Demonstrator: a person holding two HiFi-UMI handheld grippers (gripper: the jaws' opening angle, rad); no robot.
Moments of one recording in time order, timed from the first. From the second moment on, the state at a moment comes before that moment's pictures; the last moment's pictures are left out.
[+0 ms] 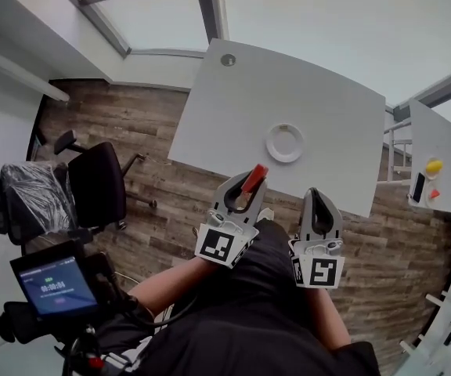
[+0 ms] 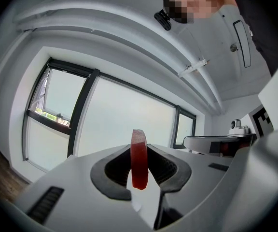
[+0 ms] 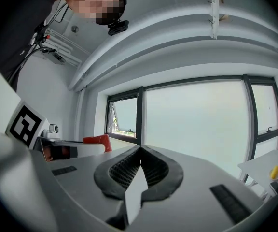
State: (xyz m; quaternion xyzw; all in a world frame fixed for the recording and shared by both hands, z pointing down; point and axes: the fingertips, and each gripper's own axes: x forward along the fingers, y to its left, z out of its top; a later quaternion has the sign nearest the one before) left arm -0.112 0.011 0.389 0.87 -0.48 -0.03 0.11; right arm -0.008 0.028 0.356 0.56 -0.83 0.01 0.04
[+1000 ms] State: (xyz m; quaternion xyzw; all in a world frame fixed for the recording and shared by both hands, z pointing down) left arm -0.035 -0.068 0.499 0.87 -0.47 0.09 0.13; right arm 0.043 -0.038 0.334 0.53 -0.85 -0.03 0.02
